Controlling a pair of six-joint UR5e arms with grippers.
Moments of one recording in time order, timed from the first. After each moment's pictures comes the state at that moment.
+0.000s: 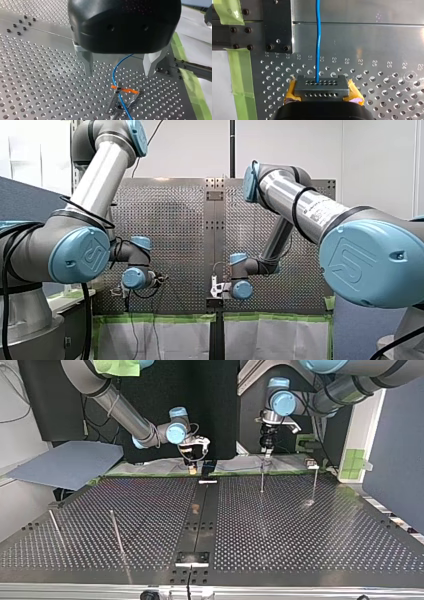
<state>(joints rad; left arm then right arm) -0.13 -2.16 -2.22 -2.09 -1.61 -1.74 2.21 -0.49 1.33 -0.61 1.64 1.60</state>
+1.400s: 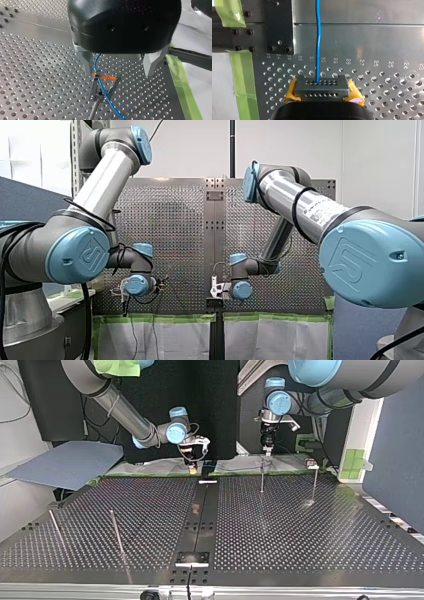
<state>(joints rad) -0.16 -2.23 -2.21 -2.05 -1.70 -1.67 2.21 -0.49 1.33 -0.61 1.64 1.61</state>
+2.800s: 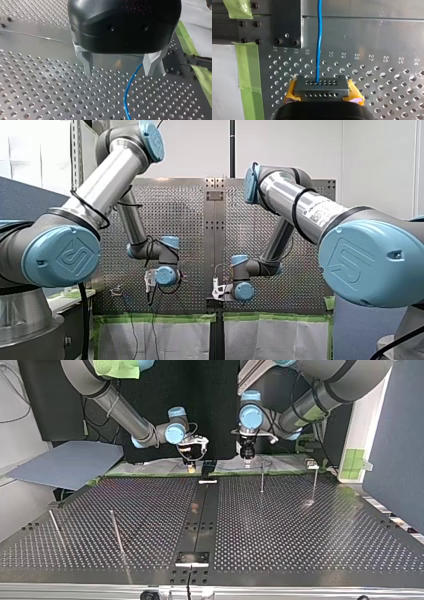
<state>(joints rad) -0.36 -2.26 -1.95 -2.25 -1.90 -1.69 2.20 -0.48 1.33 -0.60 1.64 1.59</state>
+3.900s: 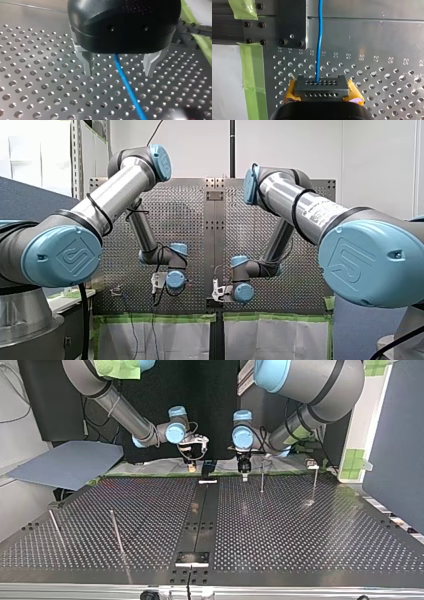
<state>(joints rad) -0.35 -2.41 -1.70 -2.36 -1.97 -1.63 2.20 -0.48 1.33 -0.60 1.64 1.59</state>
